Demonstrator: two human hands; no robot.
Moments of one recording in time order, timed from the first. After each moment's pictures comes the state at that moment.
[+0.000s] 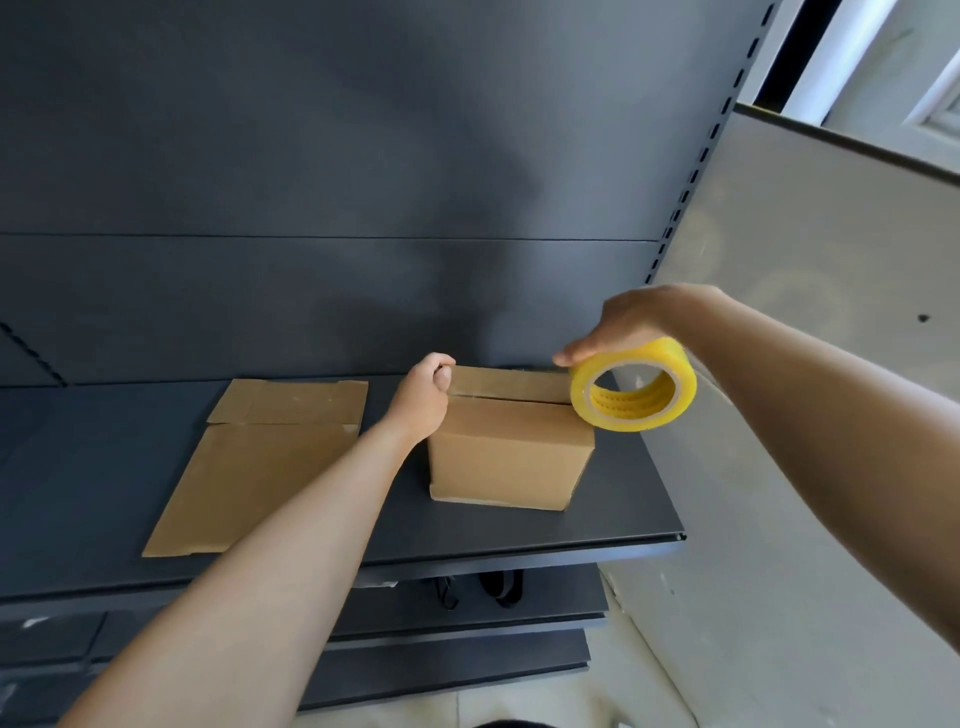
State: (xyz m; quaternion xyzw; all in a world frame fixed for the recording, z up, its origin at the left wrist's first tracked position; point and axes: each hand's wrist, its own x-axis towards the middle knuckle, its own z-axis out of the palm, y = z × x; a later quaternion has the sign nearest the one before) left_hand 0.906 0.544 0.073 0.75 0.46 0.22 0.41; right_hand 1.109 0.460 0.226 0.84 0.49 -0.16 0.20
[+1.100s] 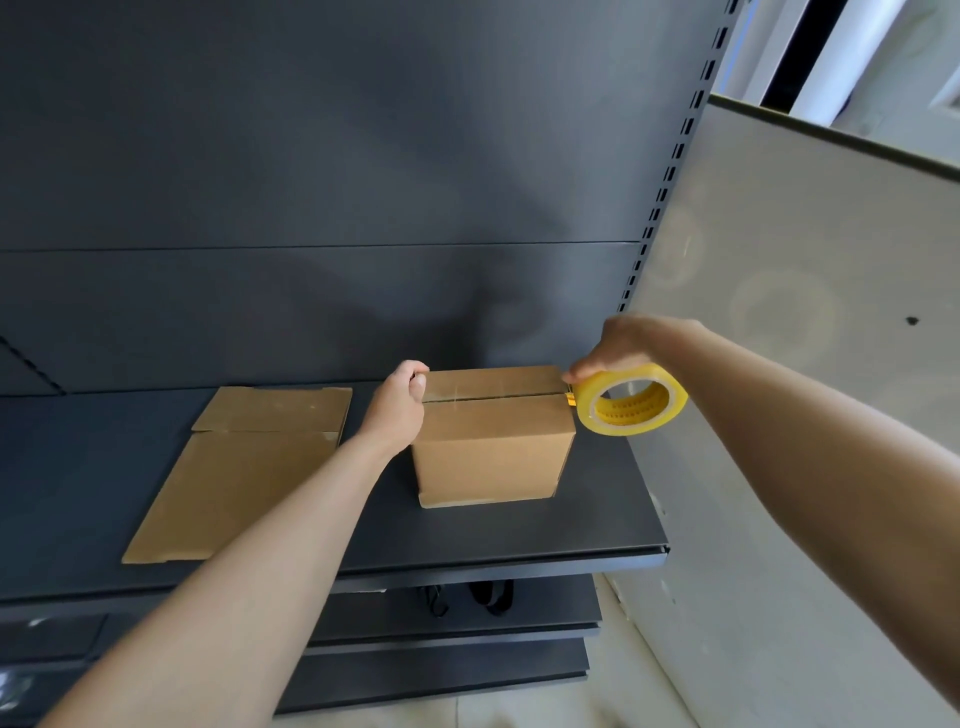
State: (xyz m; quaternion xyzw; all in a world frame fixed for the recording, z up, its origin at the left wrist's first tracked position) left_hand 0.919 0.538 0.068 0.74 0.51 0.23 0.37; right_hand 1.175 0.455 0.176 0.85 0.47 -0.18 0.12
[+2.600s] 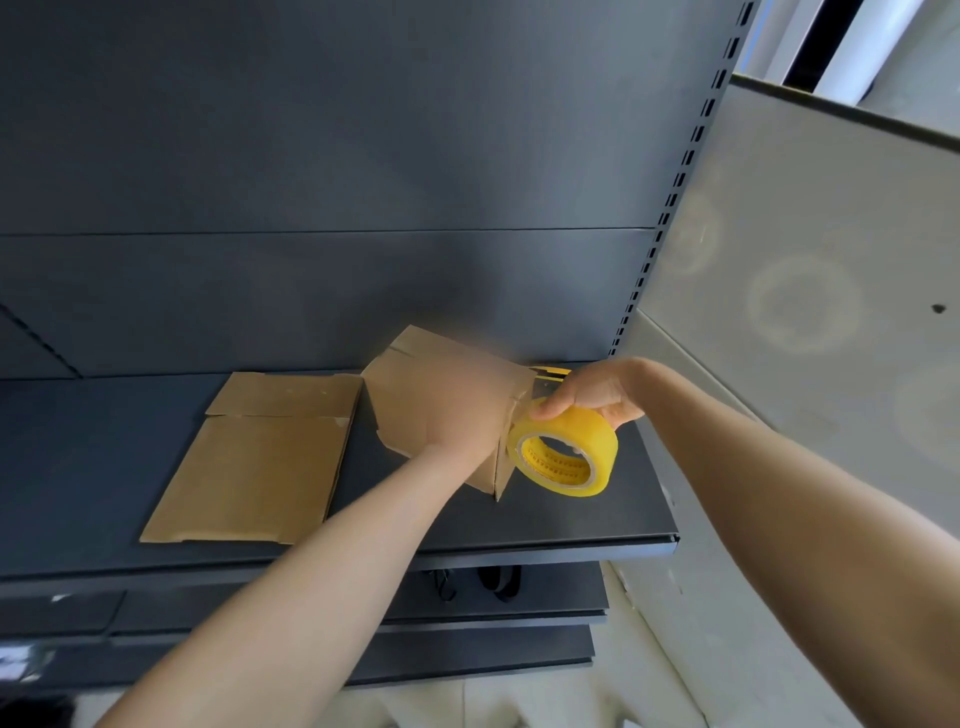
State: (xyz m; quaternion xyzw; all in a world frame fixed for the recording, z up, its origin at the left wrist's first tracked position) left_hand 0.963 0.484 0.076 0.85 0.47 0.21 0.08; right_hand 1.135 0.449 0.122 0.72 0.38 -0.59 -0.04
